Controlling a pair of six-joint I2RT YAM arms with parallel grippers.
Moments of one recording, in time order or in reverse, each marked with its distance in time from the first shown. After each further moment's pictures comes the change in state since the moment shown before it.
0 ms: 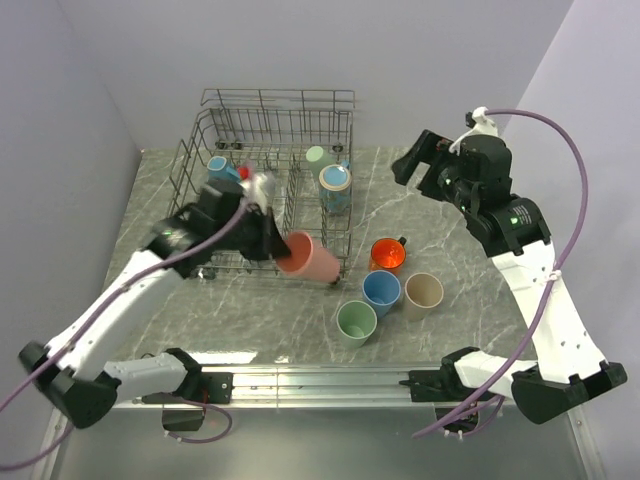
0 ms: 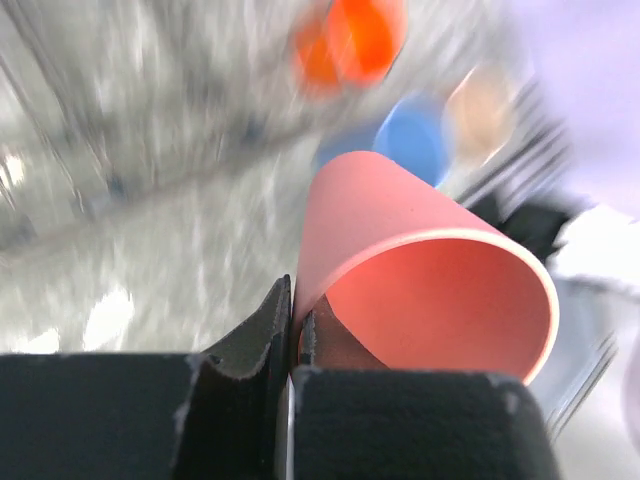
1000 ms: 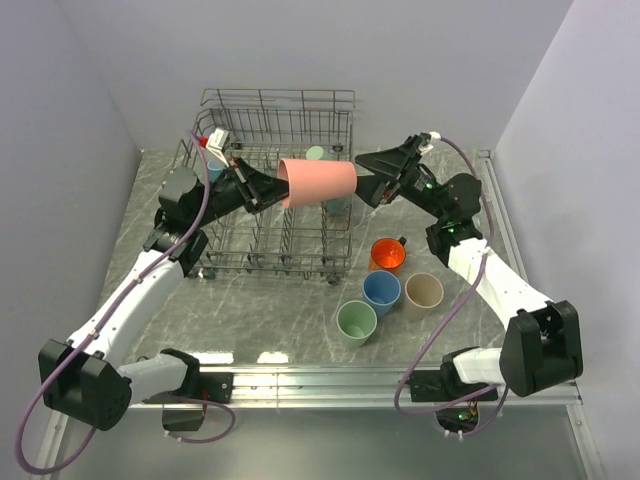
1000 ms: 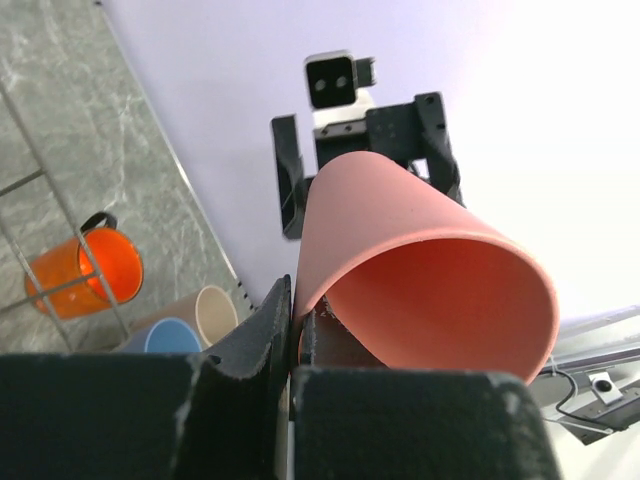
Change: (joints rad) left arm 0.284 -0.016 -0.243 1.041 0.368 -0.669; right arm -0.076 0.133 -0.613 1.538 -0.902 1.144
